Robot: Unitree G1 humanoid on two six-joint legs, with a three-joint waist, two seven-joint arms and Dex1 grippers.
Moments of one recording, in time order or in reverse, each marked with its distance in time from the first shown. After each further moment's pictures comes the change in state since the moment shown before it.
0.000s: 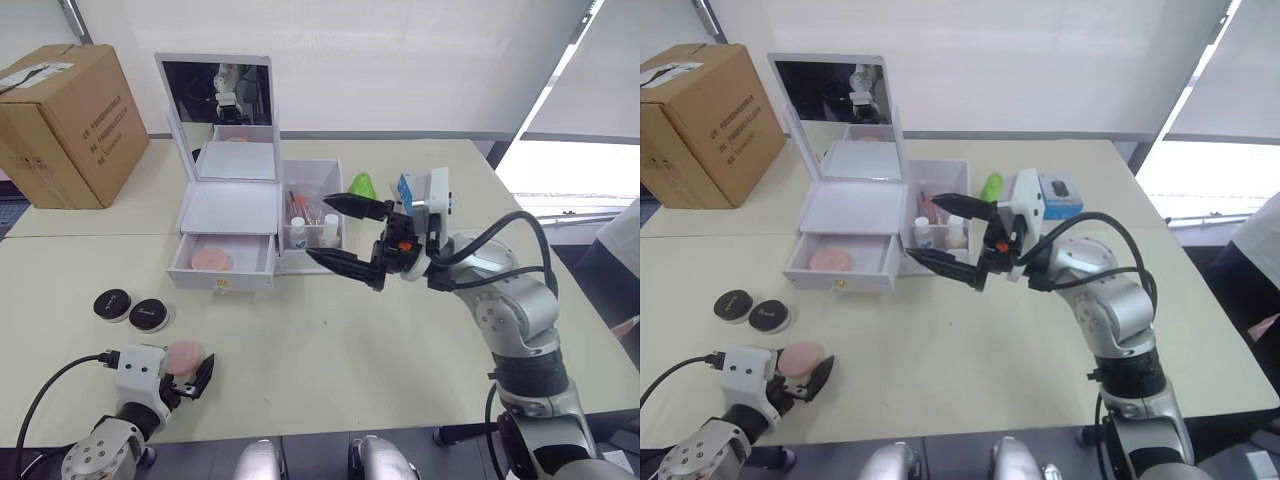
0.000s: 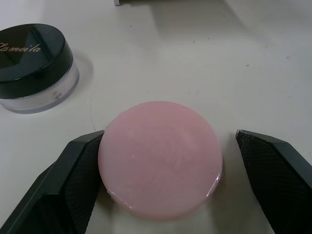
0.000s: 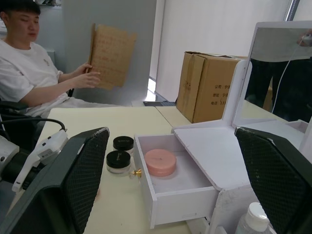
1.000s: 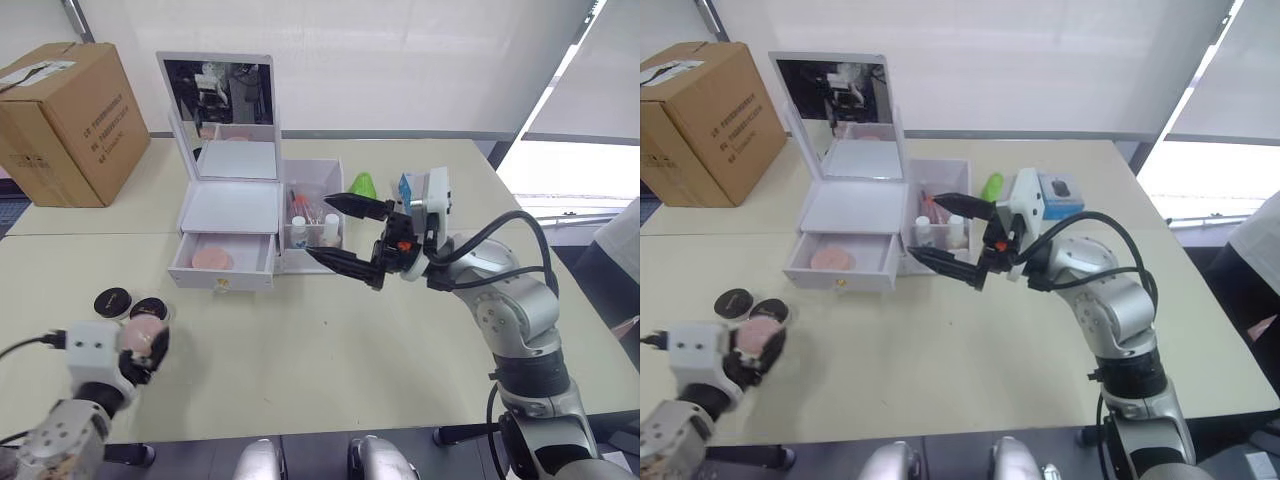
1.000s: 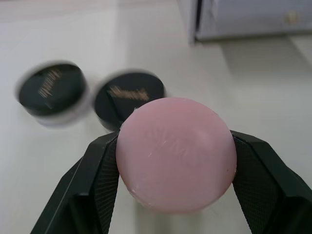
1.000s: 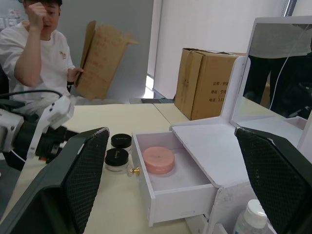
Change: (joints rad) left arm -0.136 0.057 0.245 -0.069 -0.098 0.117 0.063; right arm 0.001 -0.003 0.012 -0.007 -0.002 0.007 -0.023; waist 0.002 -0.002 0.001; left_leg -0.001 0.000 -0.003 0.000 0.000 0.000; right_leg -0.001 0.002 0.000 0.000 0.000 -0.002
